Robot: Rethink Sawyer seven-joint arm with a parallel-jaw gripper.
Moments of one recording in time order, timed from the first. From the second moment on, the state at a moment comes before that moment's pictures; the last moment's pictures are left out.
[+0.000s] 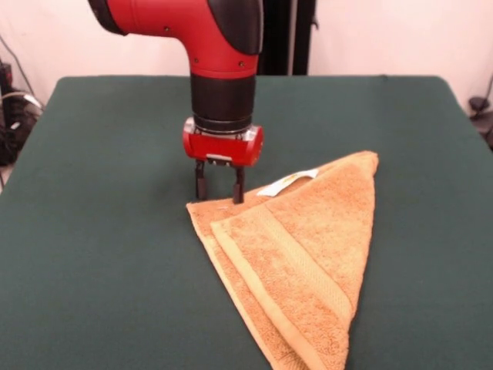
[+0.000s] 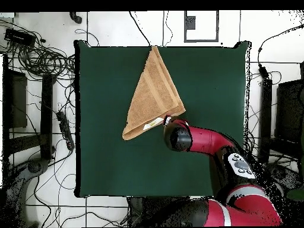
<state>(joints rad) -0.38 -0.41 0.08 1.65 -0.25 0.13 1.88</state>
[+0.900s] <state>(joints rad) -0.39 -0.41 0.09 1.65 -0.24 0.13 1.88</state>
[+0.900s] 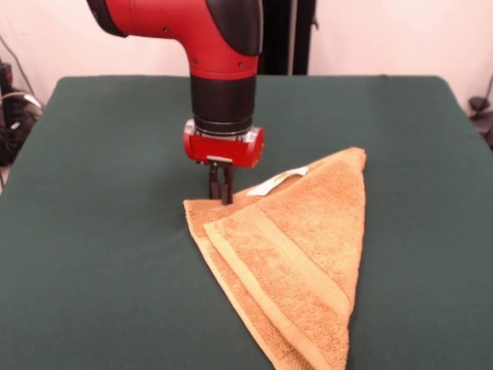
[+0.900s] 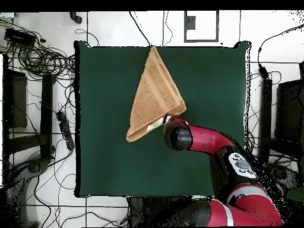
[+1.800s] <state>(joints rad) -0.37 -0.44 0.05 1.68 -0.23 0.11 1.88</state>
